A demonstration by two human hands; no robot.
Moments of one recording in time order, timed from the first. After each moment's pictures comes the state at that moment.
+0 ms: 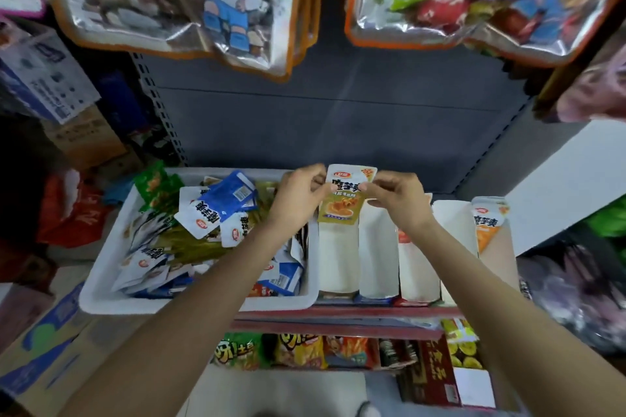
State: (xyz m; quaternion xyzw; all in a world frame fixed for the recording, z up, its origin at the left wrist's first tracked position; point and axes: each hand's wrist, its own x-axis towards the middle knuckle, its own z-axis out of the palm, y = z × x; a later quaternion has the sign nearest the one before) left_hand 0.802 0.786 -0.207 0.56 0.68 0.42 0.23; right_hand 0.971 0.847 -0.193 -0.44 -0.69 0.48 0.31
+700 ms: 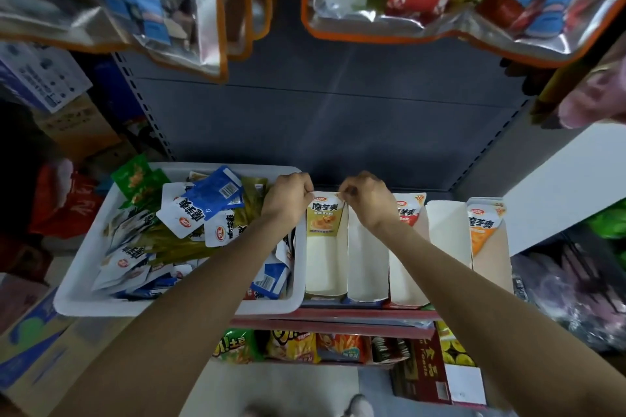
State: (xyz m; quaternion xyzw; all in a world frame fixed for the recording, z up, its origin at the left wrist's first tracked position) left_hand 0.800 0.818 -0.244 0.55 0.78 0.23 0.18; right_hand 0.949 0.879 -0.236 -0.50 -0.83 0.21 0.12
